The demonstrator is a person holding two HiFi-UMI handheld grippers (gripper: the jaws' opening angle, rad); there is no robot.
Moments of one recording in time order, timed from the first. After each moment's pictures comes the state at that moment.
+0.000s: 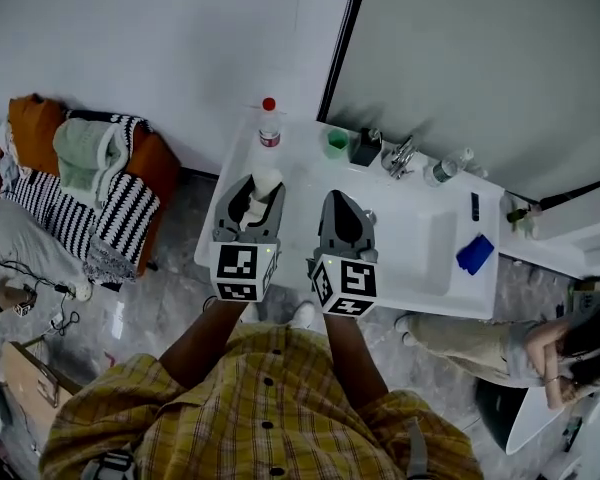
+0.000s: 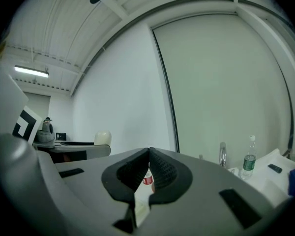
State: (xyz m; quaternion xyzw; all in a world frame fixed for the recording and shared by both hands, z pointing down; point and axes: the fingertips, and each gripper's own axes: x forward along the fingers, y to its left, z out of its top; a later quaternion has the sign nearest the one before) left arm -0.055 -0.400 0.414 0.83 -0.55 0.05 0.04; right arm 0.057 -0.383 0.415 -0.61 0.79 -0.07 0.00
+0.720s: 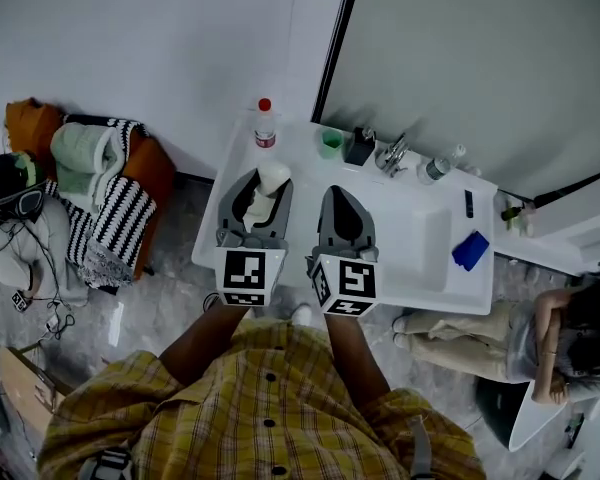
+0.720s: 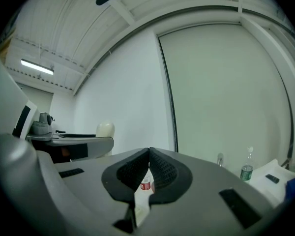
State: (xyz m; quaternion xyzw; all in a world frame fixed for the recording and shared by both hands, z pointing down) left arm -0.039 -0.377 0.374 0.84 -0.54 0.01 -0.03; right arm 0.057 -0.366 0.391 -0.61 0.79 -0.03 0.01
